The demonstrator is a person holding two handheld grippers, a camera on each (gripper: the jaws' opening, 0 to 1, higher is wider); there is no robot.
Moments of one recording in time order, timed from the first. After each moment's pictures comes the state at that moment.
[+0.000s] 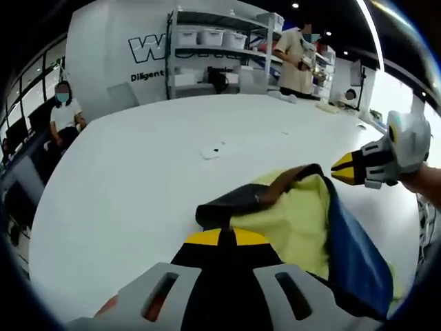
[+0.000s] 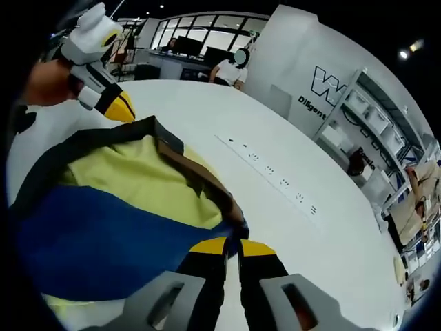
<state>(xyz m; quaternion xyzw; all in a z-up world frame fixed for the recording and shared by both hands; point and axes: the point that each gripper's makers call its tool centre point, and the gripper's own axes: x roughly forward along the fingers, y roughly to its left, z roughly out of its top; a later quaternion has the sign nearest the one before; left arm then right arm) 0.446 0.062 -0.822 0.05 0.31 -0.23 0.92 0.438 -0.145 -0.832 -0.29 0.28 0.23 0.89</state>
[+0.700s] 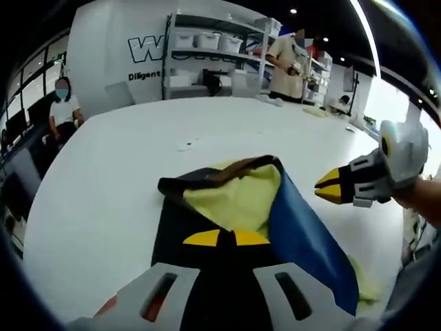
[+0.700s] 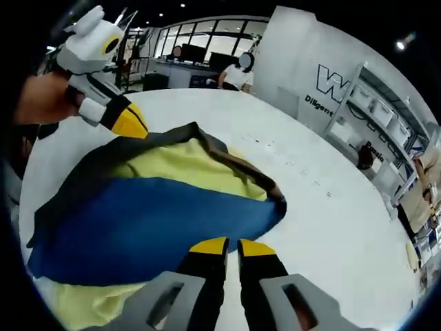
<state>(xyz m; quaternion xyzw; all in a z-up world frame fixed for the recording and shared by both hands) 0.367 0.035 -0.808 0.02 0.31 -0.24 0.92 0.353 -0.129 -0.829 -0.24 0.29 0.27 0.89</state>
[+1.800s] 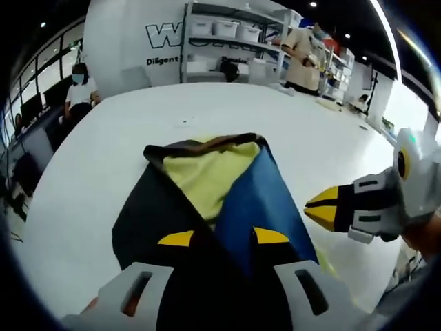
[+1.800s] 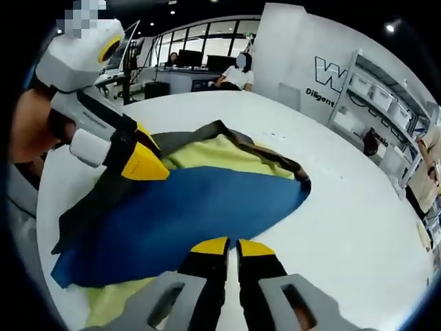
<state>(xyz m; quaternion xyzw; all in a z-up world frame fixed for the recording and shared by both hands) 0.314 0.000 -0.826 0.03 0.36 -0.17 0.92 0.304 -0.113 -0.836 -0.19 0.30 0.27 0.89</state>
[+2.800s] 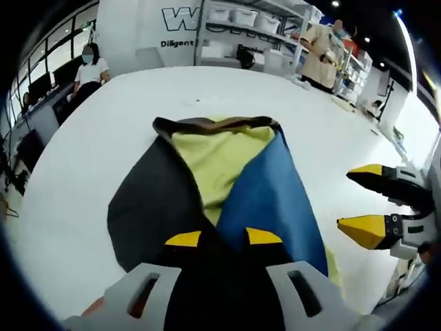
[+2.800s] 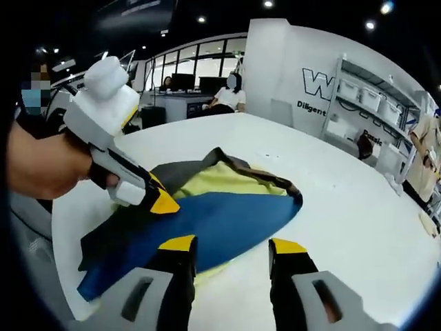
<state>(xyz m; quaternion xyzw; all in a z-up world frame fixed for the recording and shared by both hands) 0.308 0.010 -0.849 -0.01 0.41 -0.13 0.90 0.286 -0.108 -0.799 -0.14 0.25 0.27 0.92</state>
